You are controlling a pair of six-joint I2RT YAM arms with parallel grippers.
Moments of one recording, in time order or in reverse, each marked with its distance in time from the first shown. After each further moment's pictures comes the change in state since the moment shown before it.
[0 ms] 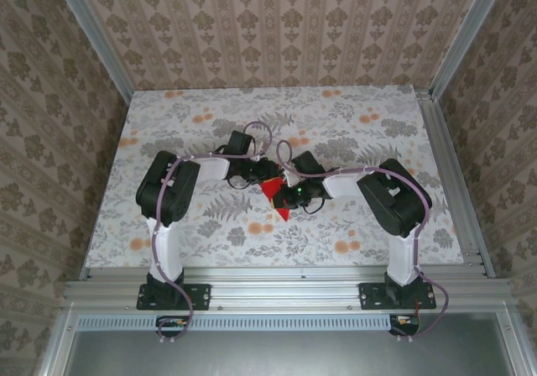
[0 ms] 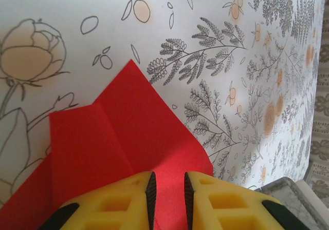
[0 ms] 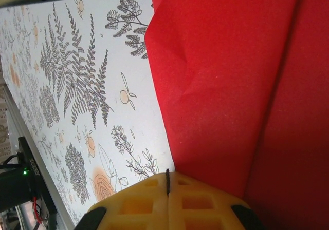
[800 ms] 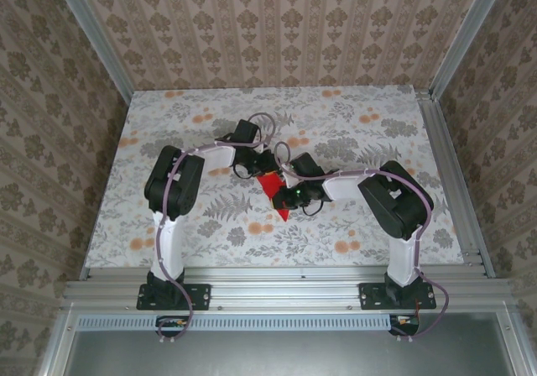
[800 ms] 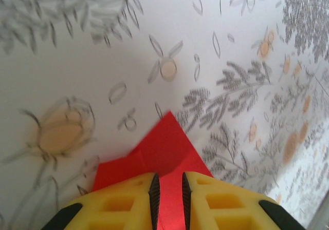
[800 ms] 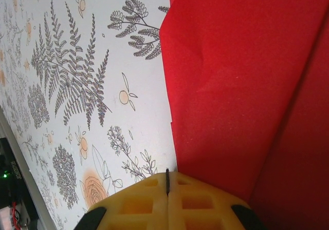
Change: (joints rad) left arm 0.005 0.095 0.236 -0.251 -0.109 0.030; right arm 0.021 -0.023 -0.023 0.016 0.068 -0.035
